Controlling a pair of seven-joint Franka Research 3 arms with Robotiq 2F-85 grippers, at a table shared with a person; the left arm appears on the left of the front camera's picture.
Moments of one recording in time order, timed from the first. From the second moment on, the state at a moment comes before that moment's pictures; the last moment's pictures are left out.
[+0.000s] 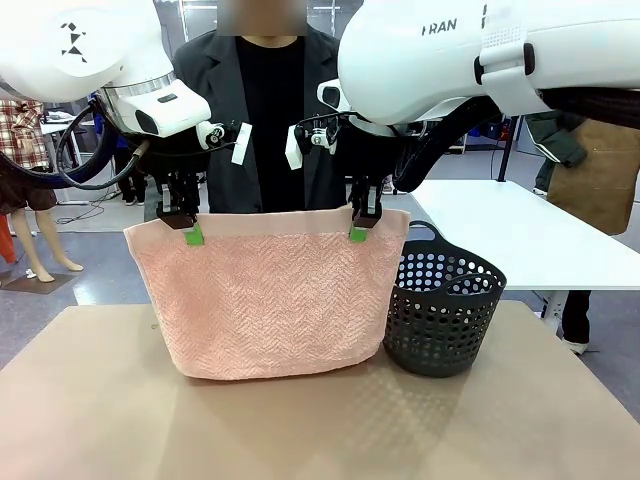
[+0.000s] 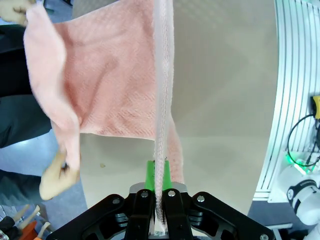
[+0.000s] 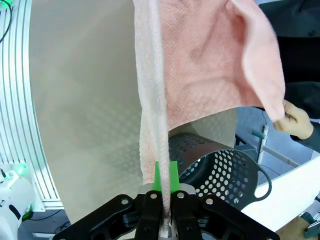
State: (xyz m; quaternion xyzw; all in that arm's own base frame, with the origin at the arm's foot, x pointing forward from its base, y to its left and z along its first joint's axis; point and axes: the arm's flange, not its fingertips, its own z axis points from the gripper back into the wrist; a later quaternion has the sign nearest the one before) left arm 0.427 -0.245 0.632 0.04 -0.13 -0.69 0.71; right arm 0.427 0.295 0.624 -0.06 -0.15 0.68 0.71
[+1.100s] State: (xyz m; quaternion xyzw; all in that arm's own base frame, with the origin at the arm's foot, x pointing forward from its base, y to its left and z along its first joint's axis) left arm 0.427 -0.245 0.632 0.04 -0.13 -0.69 0.71; right arm 0.427 0.295 0.624 -0.06 -0.15 0.68 0.71
